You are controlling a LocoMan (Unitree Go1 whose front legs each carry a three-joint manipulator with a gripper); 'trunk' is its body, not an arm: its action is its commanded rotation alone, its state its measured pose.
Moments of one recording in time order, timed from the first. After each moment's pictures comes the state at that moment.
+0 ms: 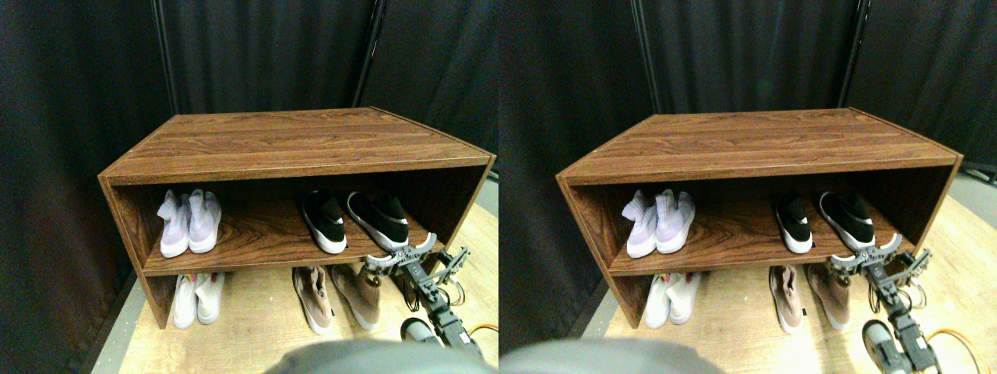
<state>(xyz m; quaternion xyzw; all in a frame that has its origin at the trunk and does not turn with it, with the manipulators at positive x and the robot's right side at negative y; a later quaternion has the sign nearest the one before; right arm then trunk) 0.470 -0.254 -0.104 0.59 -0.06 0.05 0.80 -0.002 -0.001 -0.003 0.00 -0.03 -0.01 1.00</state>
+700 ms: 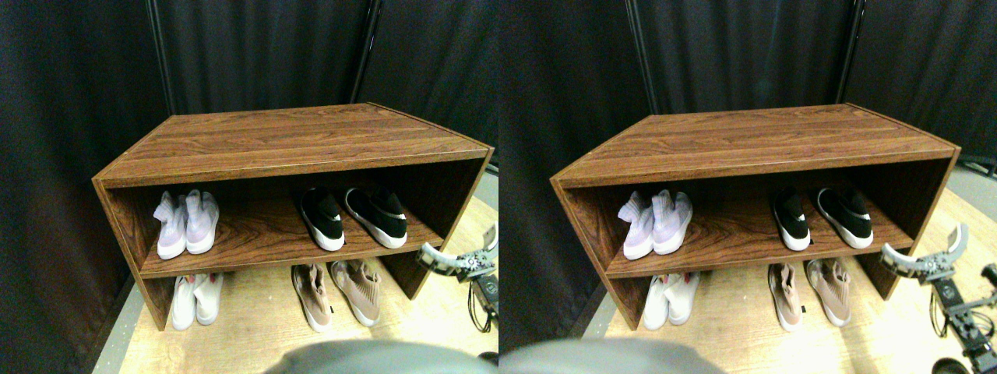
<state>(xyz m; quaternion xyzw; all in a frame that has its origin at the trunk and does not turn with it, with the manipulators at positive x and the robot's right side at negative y) 0.416 -0.298 -0.051 0.53 -0.17 0.06 0.83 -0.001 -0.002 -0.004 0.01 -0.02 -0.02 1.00</state>
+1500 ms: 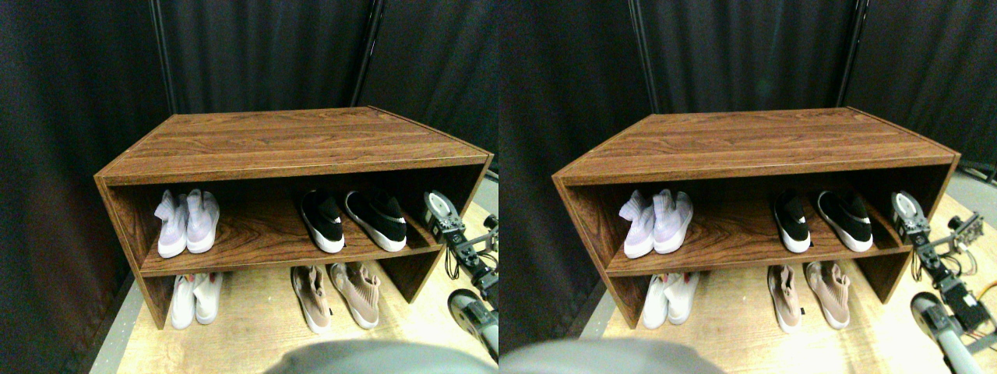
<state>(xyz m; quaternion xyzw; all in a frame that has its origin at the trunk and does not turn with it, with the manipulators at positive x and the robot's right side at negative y) 0.481 -0.326 -0.061 0.56 -0.14 -0.02 0.81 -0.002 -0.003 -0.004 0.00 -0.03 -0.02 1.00</state>
